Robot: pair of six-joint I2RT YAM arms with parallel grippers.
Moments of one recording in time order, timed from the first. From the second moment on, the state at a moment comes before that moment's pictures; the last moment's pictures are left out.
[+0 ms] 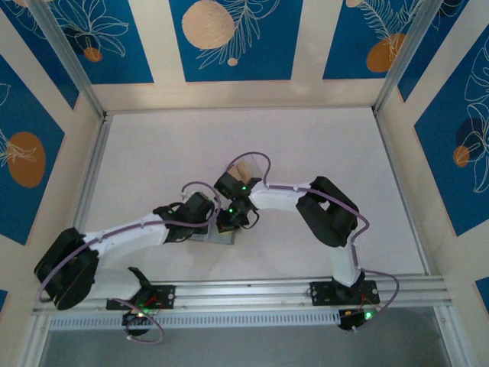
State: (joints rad) left arm -0.79 1.30 0.65 -0.49 -0.30 -0.68; right arm 0.90 1.98 1.28 -0.57 -0.42 0.62
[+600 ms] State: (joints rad) left arm -0.77 1.44 0.65 -0.39 -0.31 -0.65; right arm 0.82 1.94 1.25 -0.63 -0.41 0.50
